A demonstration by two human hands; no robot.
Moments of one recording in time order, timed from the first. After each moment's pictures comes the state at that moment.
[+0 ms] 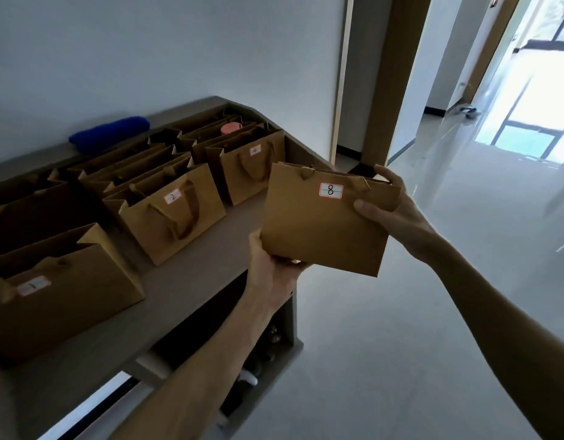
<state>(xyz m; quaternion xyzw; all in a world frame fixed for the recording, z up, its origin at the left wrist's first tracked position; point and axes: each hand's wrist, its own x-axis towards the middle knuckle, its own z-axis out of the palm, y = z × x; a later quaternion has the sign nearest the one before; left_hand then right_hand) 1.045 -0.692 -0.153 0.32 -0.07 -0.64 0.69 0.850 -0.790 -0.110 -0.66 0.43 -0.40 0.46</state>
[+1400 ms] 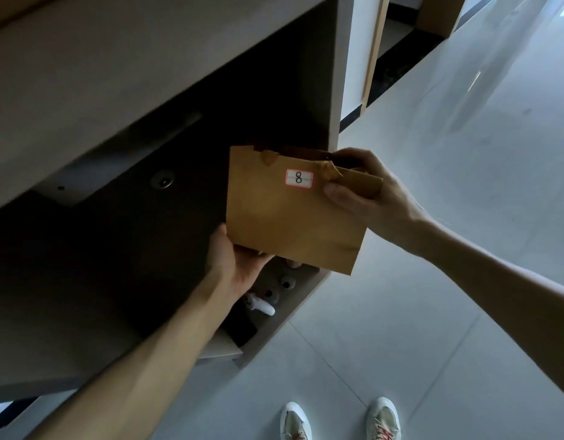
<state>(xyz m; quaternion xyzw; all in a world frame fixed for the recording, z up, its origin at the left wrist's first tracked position) 1.168 -0.733 -0.502 0.51 0.04 -0.59 0.63 0.959 -0.836 -0.459 -0.65 0.39 -0.32 0.56</state>
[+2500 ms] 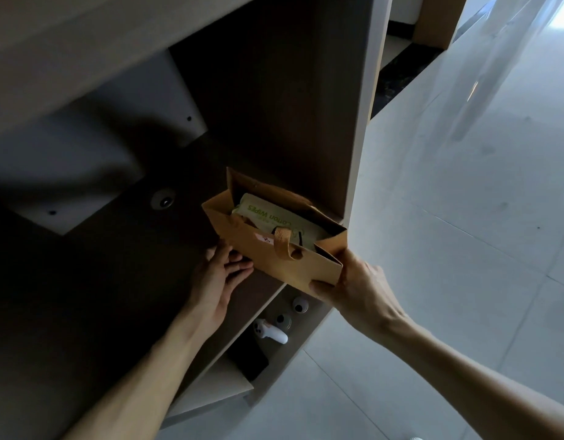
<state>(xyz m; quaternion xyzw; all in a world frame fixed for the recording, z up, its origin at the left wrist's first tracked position) 1.223 -0.738 -0.540 0.65 -0.11 -0.50 0.56 1.007 -0.778 -0.559 -0.70 0.50 -0.21 0.46</state>
